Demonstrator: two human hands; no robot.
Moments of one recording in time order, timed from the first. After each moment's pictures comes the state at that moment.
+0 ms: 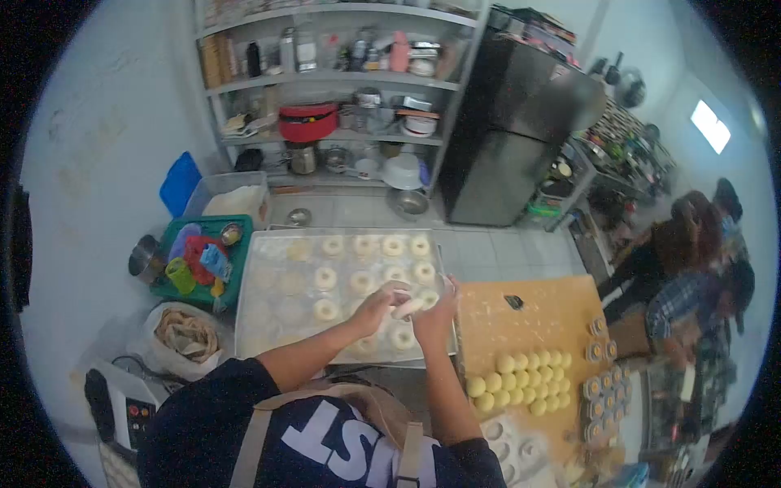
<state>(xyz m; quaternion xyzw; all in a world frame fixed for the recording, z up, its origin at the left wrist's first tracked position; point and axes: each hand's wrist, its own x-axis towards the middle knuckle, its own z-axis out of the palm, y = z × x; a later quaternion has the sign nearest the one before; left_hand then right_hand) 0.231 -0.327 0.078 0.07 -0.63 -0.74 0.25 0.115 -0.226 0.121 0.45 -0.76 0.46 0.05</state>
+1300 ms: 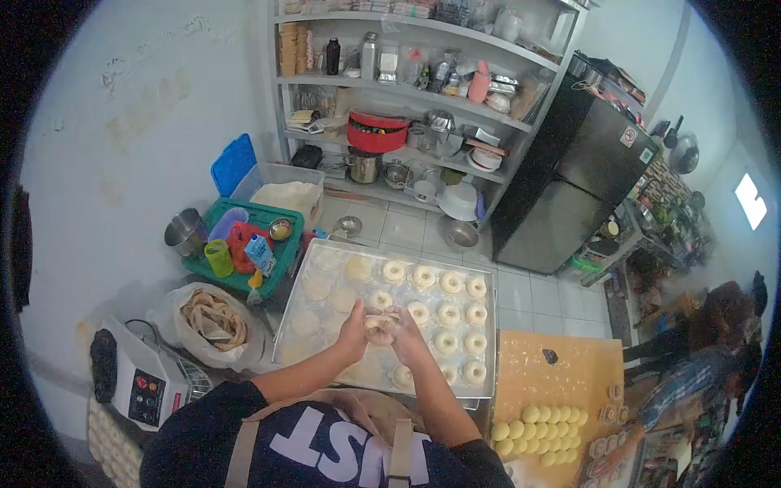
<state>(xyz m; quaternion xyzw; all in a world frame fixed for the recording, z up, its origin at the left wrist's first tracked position) 0.346 -0.377 0.056 0.39 -0.25 -0.79 0.40 0.222 -0.332 0.088 0.29 -0.42 0.56 -0.65</state>
